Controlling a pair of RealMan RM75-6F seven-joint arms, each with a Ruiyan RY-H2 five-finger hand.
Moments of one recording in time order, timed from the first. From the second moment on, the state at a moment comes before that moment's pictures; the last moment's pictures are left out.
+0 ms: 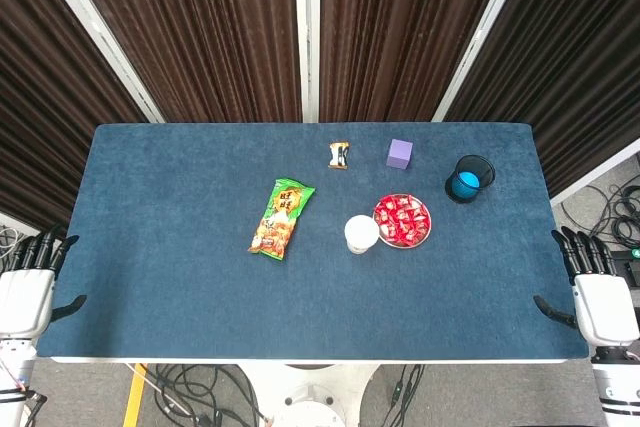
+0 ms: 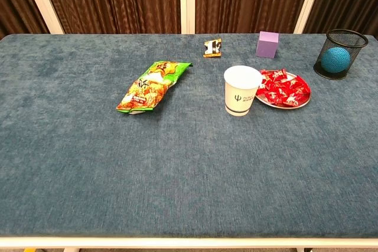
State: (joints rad) left arm -0.09 -1.20 -0.05 -1.57 1.46 1.50 0.17; right arm 0.08 -1.11 0.08 -1.63 -1.50 1.49 -0.01
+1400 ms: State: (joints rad) left arm -0.06 -1.19 -0.04 -1.55 1.47 1.52 0.11; right arm 0.52 -1.28 0.22 -1.50 -1.24 0.93 -0.30
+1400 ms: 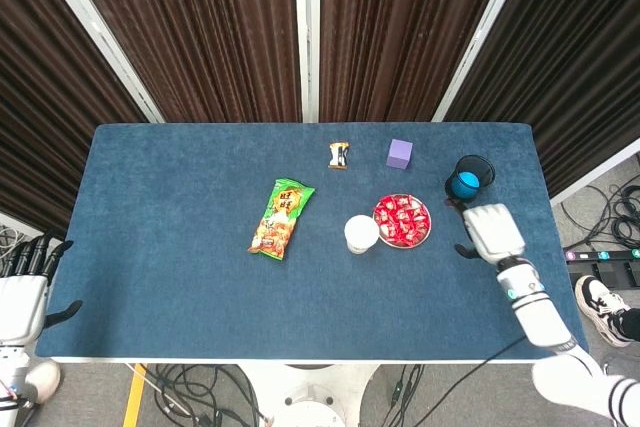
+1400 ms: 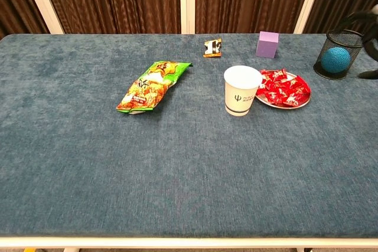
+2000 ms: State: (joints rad) left arm -0.06 -1.20 -0.05 -1.53 1.45 1.50 0.10; right arm 0.69 -1.50 0.16 -1.20 -1.17 0.76 -0.37
